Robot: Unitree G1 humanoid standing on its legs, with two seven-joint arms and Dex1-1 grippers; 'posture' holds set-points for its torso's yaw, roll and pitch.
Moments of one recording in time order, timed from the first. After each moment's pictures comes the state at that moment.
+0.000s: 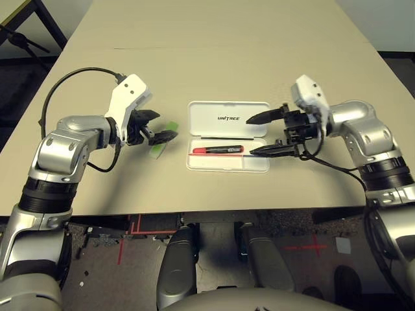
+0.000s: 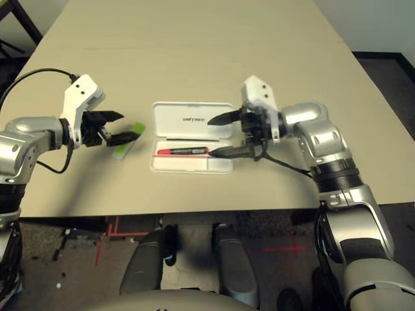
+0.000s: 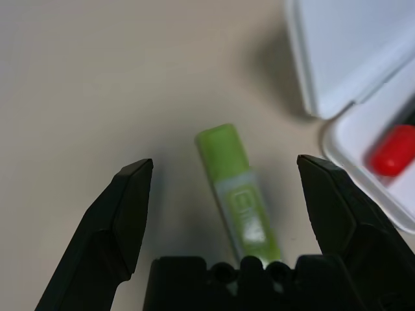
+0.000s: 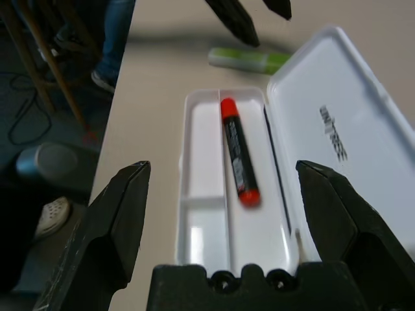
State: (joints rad) left arm -0.62 0.76 -0.06 0.01 -0.29 0.93 -0.78; right arm -0.68 -0.67 0.07 0.28 0.41 0.25 1.56
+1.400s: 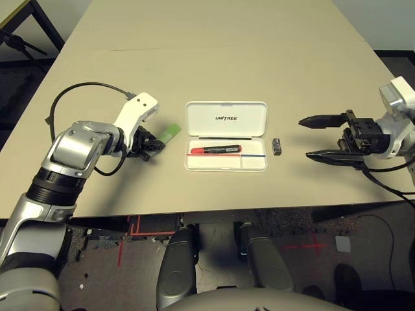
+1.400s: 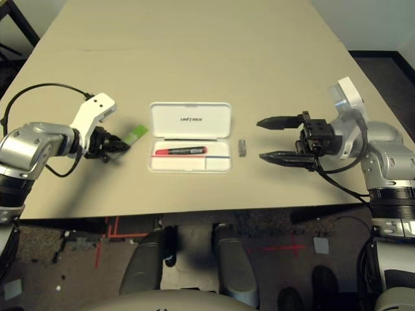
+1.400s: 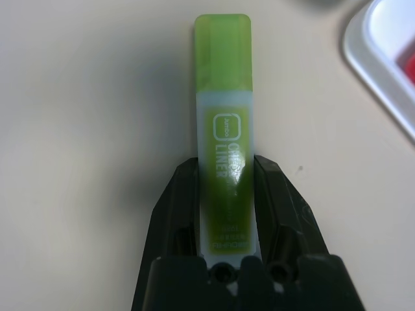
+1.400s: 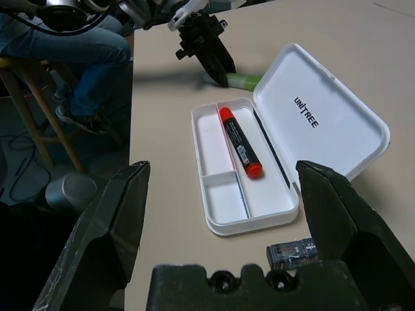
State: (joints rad) left arm -0.62 0.88 -0.24 0.00 -0.26 1.04 -0.83; right arm -0.49 -0.81 -0.10 0.24 0.62 0.27 1.59
